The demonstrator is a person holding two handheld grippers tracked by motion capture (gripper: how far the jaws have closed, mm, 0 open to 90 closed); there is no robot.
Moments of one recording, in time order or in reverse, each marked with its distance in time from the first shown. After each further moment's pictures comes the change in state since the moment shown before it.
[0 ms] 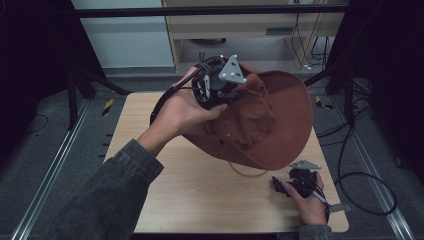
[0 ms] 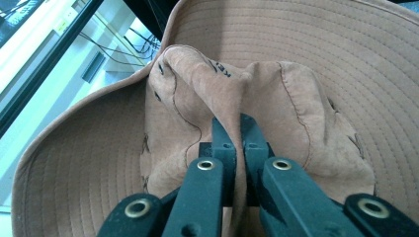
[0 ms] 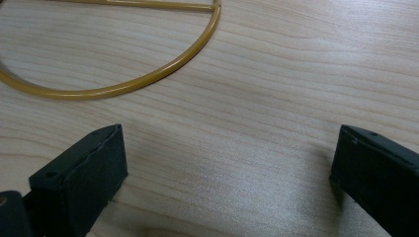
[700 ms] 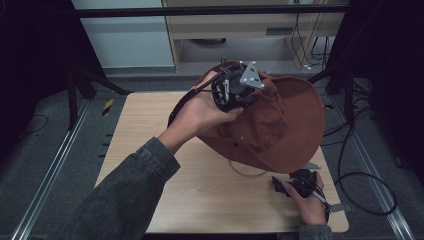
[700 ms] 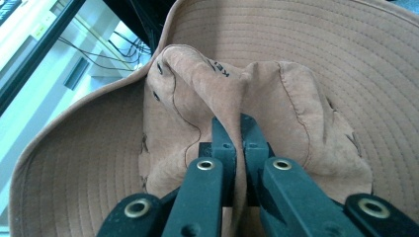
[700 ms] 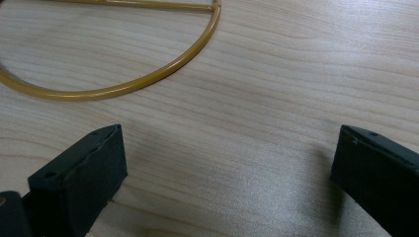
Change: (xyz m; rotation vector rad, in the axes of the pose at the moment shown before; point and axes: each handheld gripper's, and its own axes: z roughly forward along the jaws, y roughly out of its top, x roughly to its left) left arm -0.009 0.012 0.038 0.000 -0.049 0.018; right arm 0.000 0.000 0.000 0.000 0.000 0.001
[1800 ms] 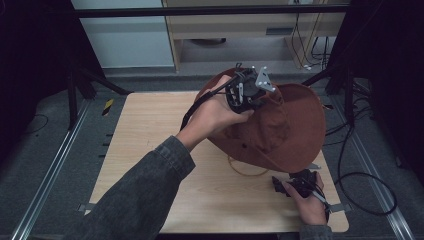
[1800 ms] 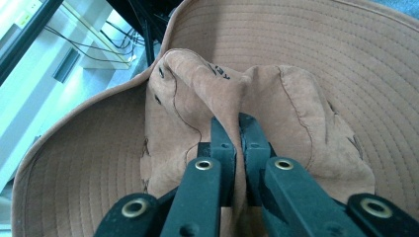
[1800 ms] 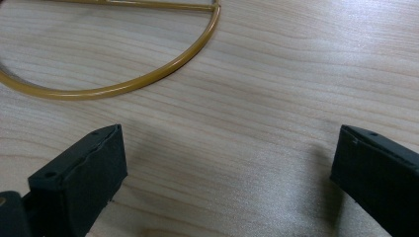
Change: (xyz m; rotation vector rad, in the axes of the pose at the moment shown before) left arm -0.001 0.002 0.039 0.035 -0.011 -0.021; right arm -0.002 0.000 0.000 -0.005 -0.004 -0.019
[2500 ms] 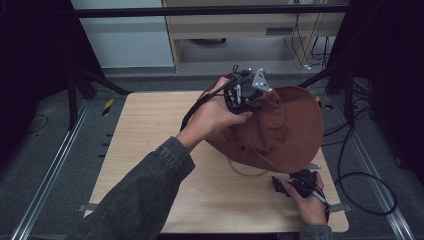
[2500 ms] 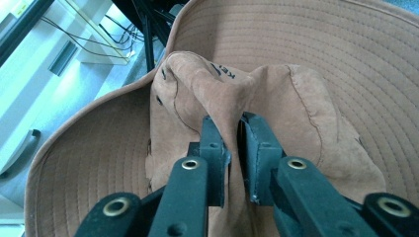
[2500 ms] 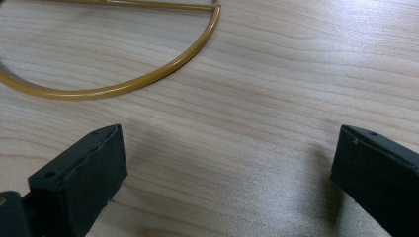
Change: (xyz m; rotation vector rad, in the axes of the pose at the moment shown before) left arm 0.004 -0.010 0.007 -0.005 -0.006 -0.037; right arm 0.000 0.000 0.000 0.000 -0.002 -0.002
